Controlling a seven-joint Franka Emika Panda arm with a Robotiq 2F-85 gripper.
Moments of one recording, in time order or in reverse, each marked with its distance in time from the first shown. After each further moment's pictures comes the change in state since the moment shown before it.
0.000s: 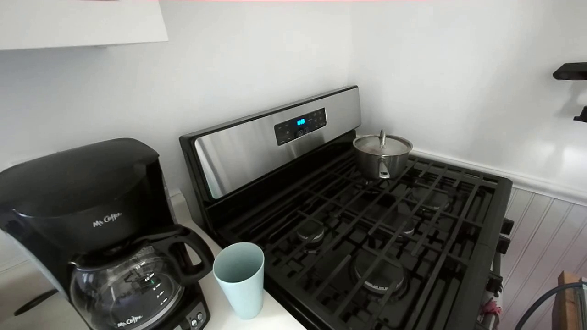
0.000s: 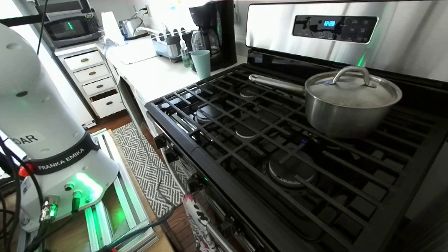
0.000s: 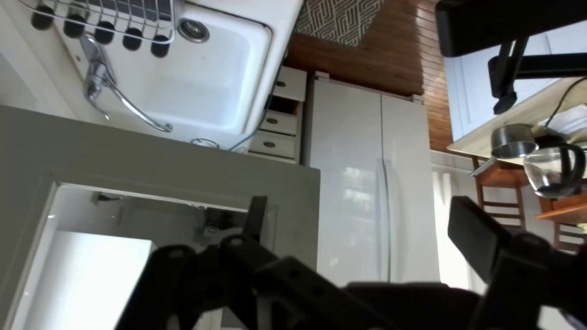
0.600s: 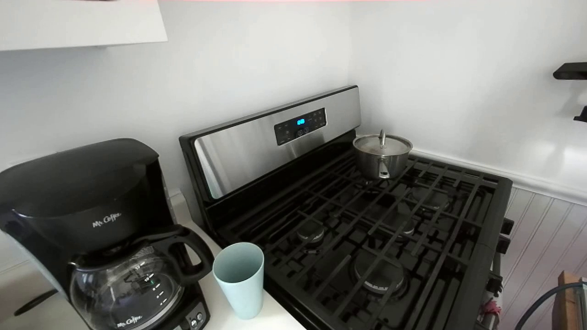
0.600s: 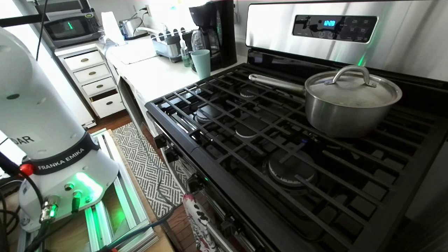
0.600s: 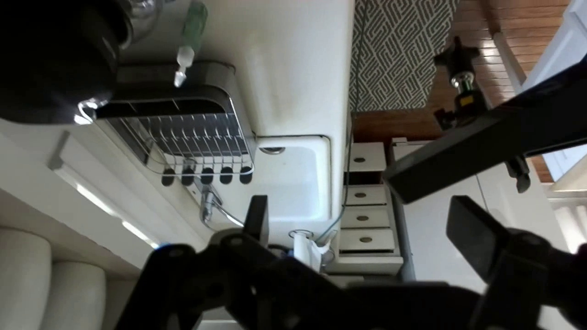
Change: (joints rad) arm -0.100 -0.347 -0.080 -0.333 -0.194 0.009 0.207
